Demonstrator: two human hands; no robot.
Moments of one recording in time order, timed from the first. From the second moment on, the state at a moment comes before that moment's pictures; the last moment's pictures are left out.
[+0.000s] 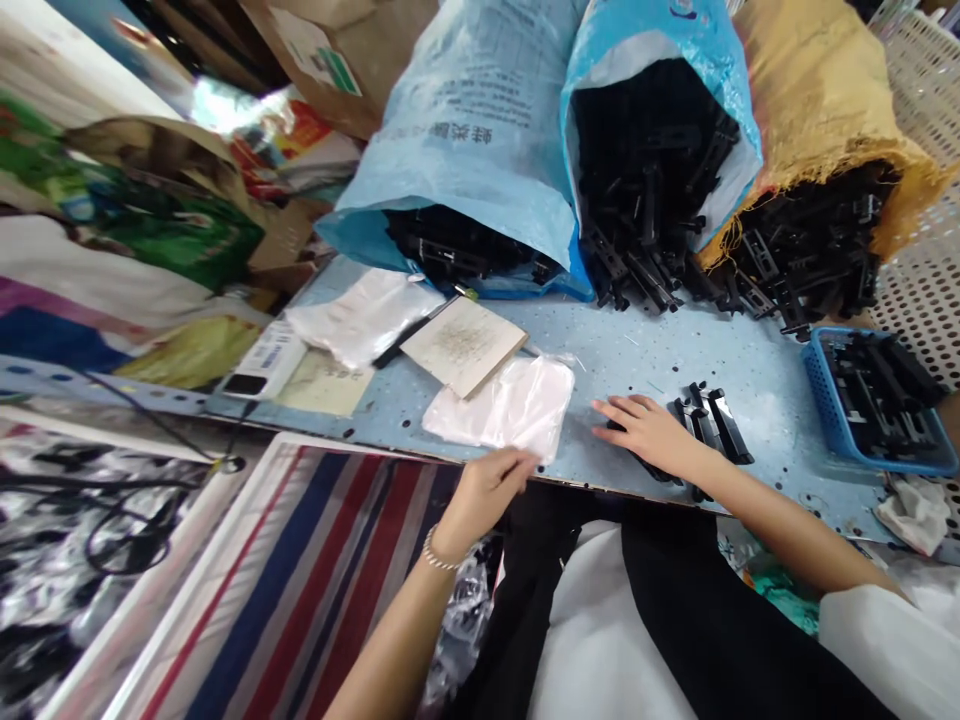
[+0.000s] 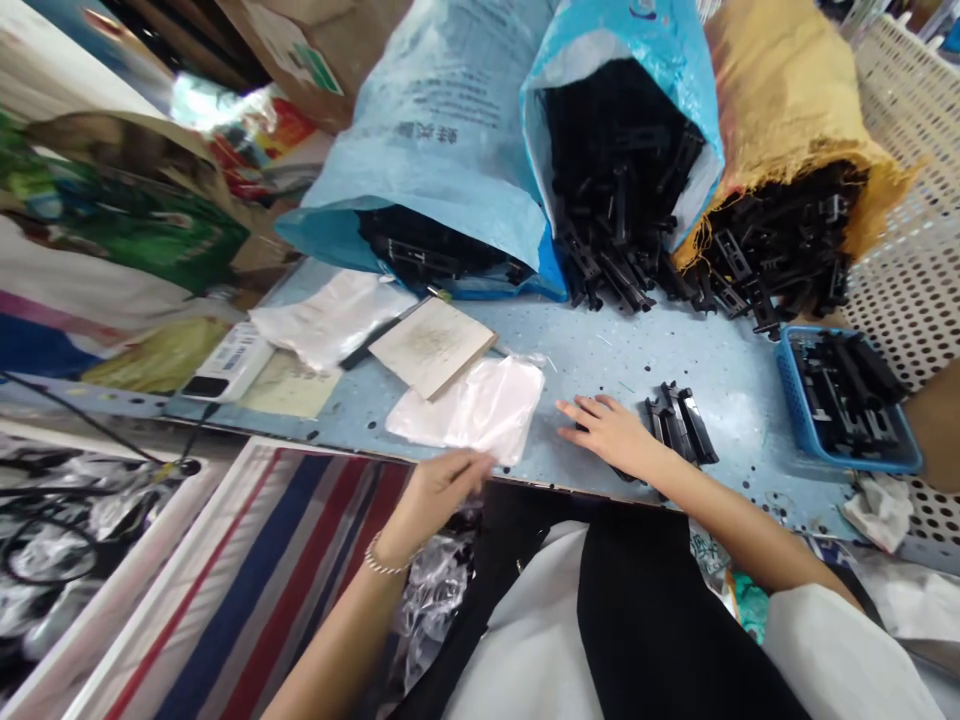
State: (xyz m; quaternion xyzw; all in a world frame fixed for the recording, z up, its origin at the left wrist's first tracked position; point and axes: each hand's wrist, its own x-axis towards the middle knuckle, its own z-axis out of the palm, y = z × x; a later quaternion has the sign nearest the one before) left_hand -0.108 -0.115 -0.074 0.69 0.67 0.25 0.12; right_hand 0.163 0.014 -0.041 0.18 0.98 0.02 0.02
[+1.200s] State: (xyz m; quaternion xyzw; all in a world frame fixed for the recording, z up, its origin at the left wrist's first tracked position) left_hand -0.147 -0.045 -0.058 0.40 0.66 0.50 0.40; right_hand 0.056 0.010 -0.072 0.27 0.21 -0.84 -0.42
